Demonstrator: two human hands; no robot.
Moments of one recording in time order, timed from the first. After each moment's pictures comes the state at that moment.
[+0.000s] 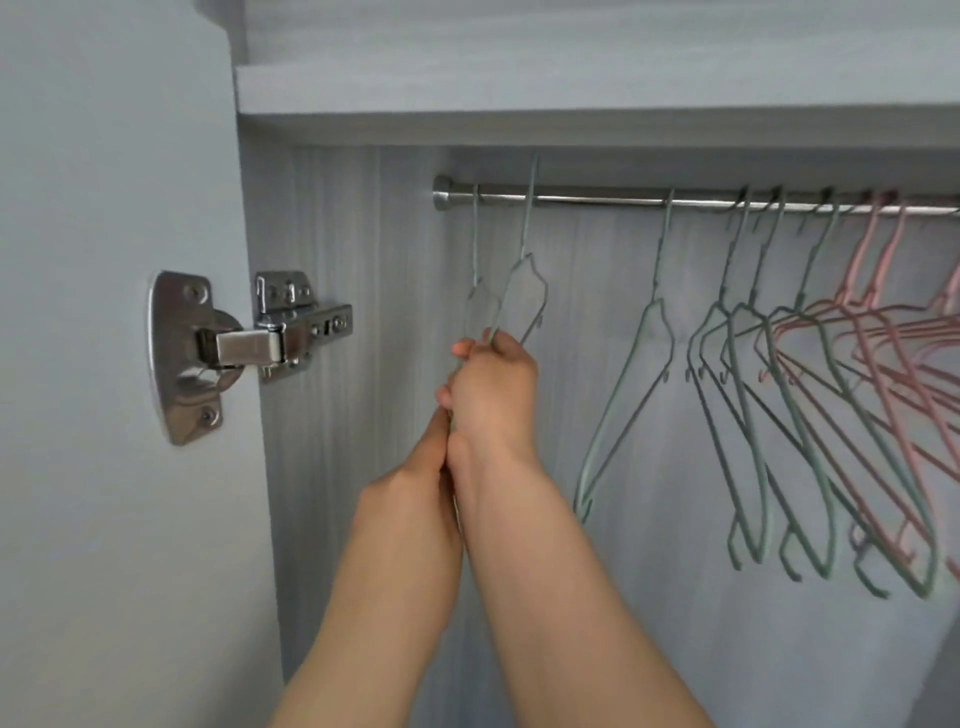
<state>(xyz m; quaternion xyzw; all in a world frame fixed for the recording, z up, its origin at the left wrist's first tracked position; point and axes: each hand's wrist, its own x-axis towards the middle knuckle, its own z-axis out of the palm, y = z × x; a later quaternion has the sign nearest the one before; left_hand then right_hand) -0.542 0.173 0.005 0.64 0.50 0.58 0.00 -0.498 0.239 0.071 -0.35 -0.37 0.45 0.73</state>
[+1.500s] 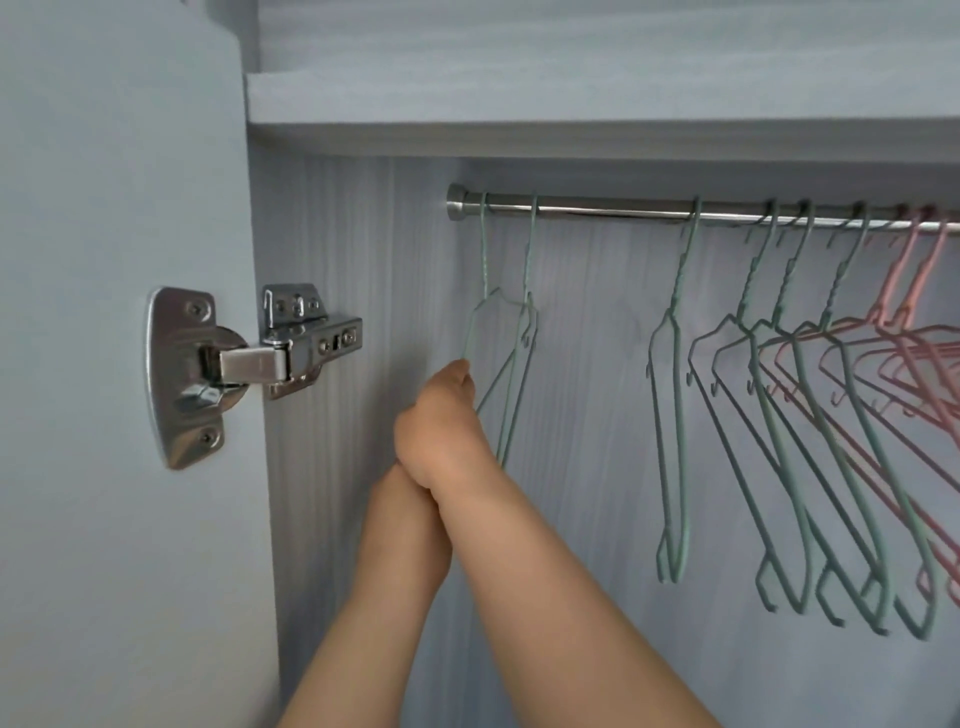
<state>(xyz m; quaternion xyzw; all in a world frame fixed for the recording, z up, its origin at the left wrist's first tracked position) -0.538 0.224 0.001 0.49 0.53 0.62 0.31 -0.515 0.245 0.064 -0.54 -0.68 0.31 0.39</state>
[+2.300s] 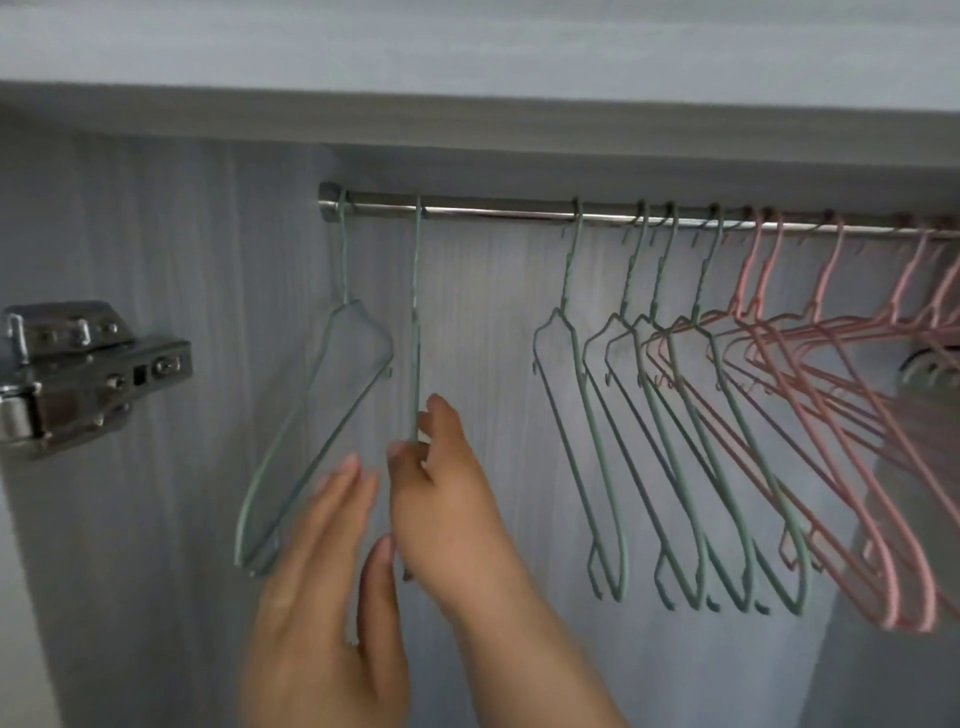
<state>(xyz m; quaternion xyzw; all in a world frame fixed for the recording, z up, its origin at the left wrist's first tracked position) -0.511 0.188 -0.021 0.62 0.37 0.68 -0.09 -0.442 0.212 0.040 -0.48 -0.65 0.29 0.51</state>
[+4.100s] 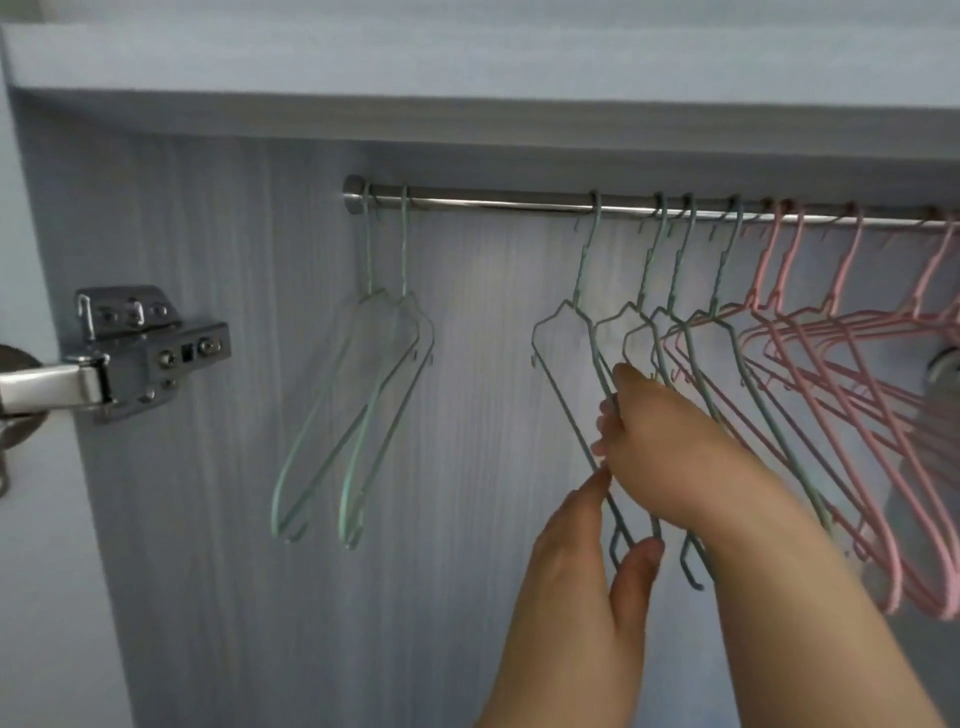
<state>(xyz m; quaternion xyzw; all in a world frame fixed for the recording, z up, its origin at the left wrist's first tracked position) -0.420 0.159 -0.002 0.73 0.38 0.50 0.28 -0.339 0.192 0.086 -0.71 -0.65 0.04 0.26</state>
